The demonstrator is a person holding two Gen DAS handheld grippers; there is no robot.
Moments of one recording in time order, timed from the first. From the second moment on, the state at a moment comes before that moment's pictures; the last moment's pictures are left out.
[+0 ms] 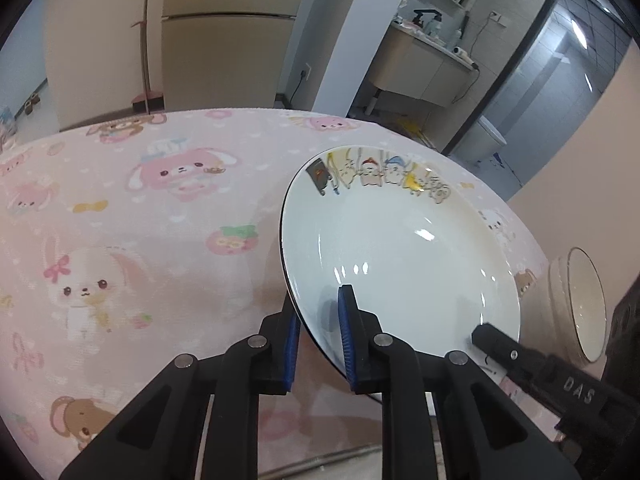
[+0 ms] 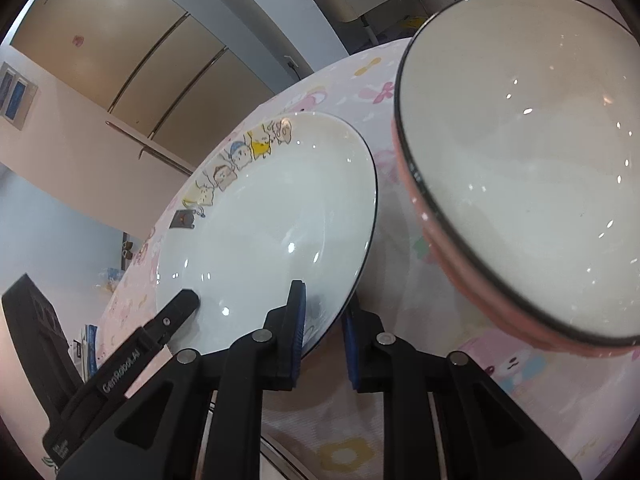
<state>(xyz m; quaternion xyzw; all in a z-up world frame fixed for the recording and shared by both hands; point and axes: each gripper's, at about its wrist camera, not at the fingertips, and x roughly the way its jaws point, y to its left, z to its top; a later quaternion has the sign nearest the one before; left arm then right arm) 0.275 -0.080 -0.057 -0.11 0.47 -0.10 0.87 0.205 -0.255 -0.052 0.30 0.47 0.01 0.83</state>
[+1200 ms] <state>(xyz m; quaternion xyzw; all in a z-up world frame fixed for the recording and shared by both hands) 0.108 -0.041 0.062 -0.09 0.34 -0.07 0.93 0.101 -0.202 0.039 0.19 0.39 0.12 0.89</state>
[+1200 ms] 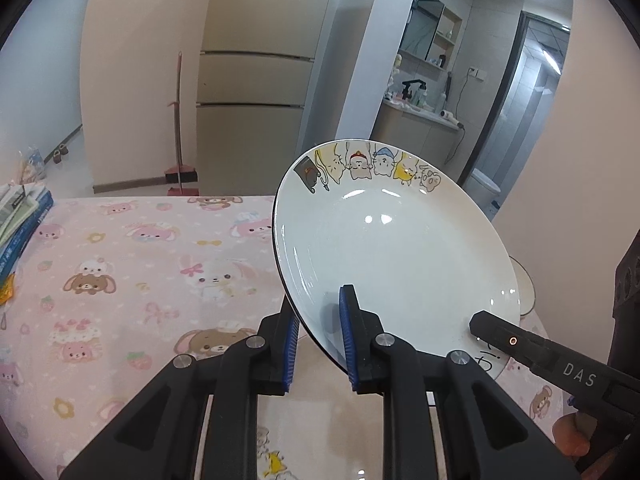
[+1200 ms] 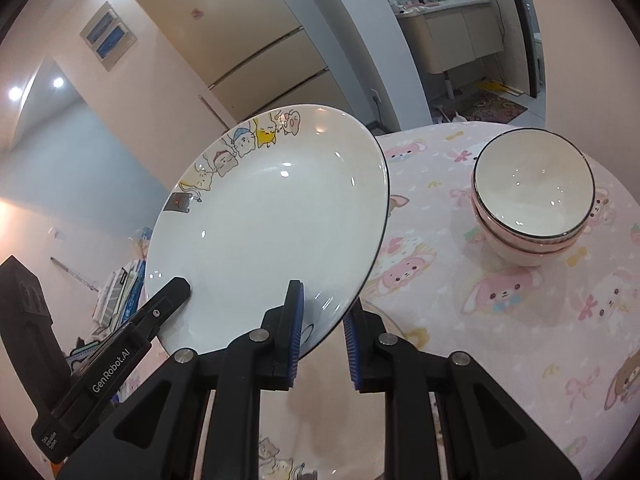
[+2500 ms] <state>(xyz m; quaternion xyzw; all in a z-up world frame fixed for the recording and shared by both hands) 0.016 -0.027 -0.015 -0.09 0.38 -0.06 0.92 0.027 -0.188 -0.026 0.15 0.44 0.14 0.88</state>
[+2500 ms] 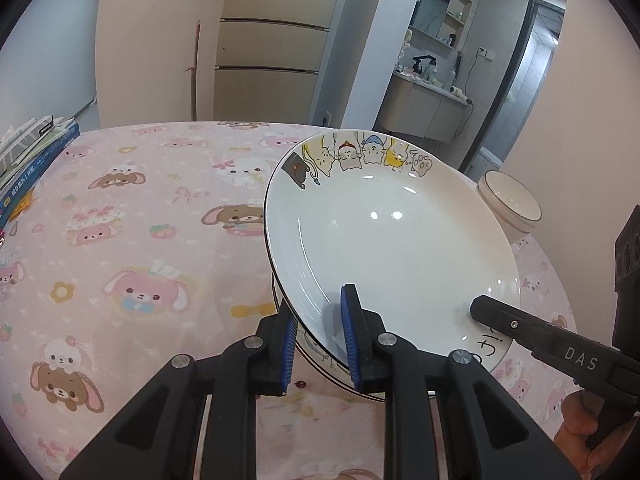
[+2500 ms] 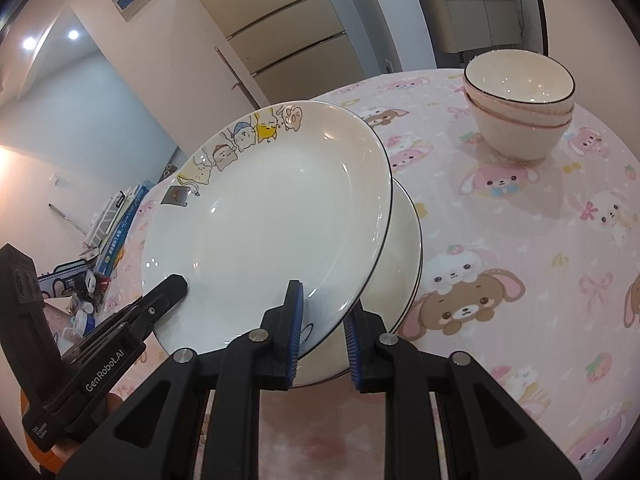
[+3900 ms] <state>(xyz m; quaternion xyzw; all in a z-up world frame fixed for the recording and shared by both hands) -0.007 -0.069 -0.028 -0.01 0.40 0.00 0.92 0.002 -0.188 -0.028 0.07 0.40 0.07 0.91</state>
